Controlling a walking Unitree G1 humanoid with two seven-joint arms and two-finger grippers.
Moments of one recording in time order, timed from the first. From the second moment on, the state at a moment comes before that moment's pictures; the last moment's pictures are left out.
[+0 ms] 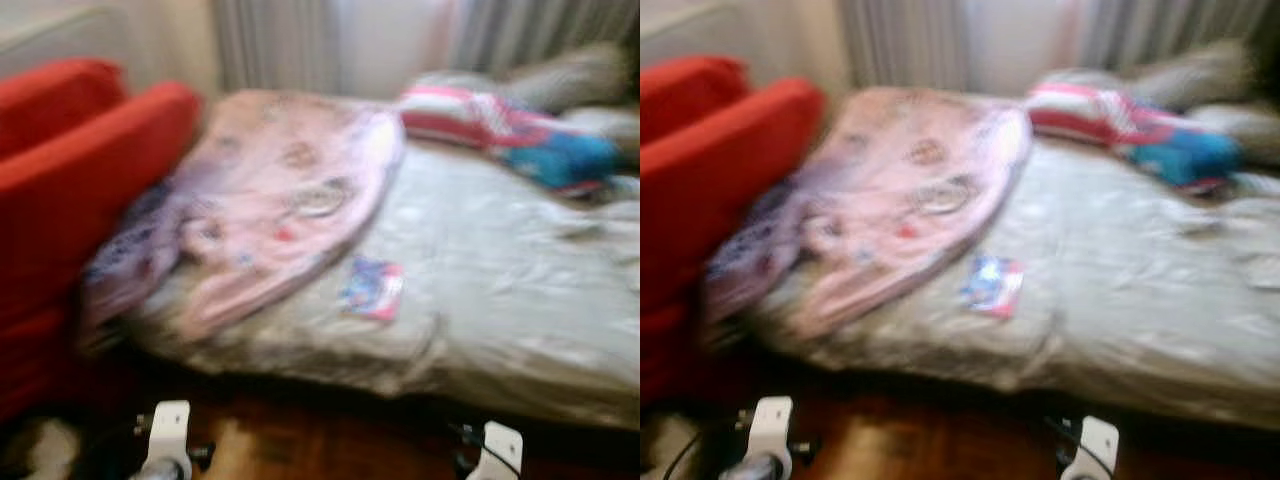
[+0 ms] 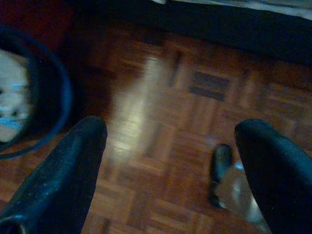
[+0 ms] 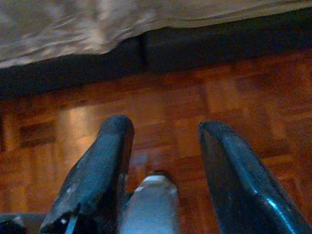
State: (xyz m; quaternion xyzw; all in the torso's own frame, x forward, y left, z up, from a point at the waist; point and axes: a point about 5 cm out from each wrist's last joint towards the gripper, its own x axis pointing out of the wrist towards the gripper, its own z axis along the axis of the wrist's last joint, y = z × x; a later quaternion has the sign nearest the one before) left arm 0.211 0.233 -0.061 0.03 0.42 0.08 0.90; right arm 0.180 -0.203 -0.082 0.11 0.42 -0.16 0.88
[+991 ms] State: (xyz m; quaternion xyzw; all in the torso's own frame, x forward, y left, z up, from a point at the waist) left arm 0.213 0.228 -0.061 0.02 0.41 0.08 0.91; right arm 0.177 -0.209 -0.083 0.10 0.42 -0.16 0.89
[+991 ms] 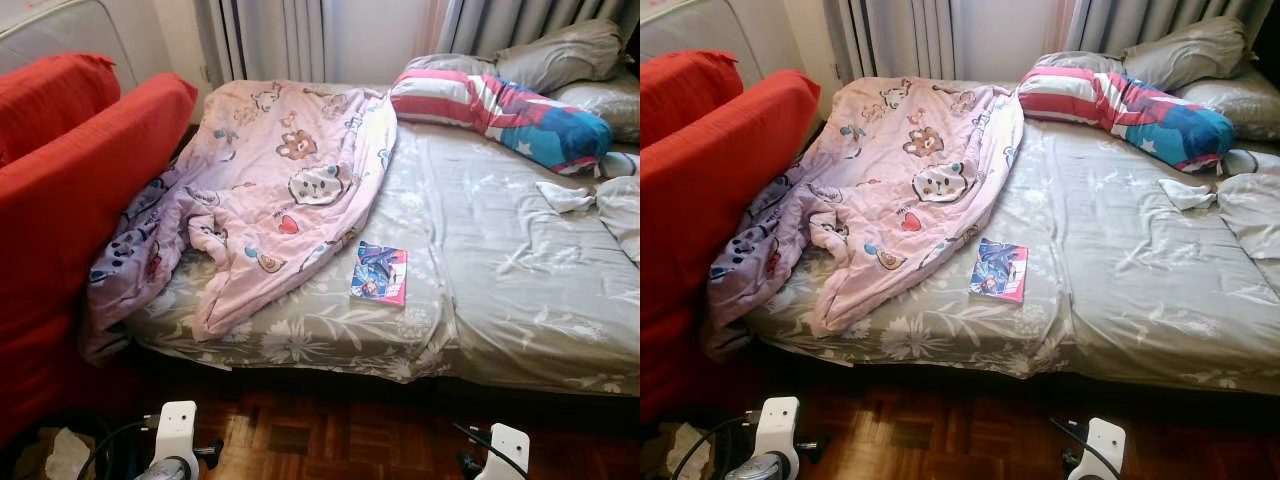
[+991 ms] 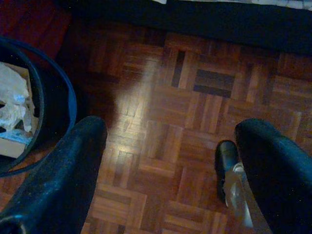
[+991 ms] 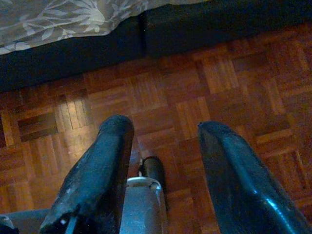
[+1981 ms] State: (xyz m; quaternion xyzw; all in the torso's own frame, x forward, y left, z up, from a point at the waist) left arm 0.212 0.237 -0.059 0.02 0.41 0.09 0.91; right arm 0.191 -0.193 -0.078 0.12 0.40 -0.12 0.90
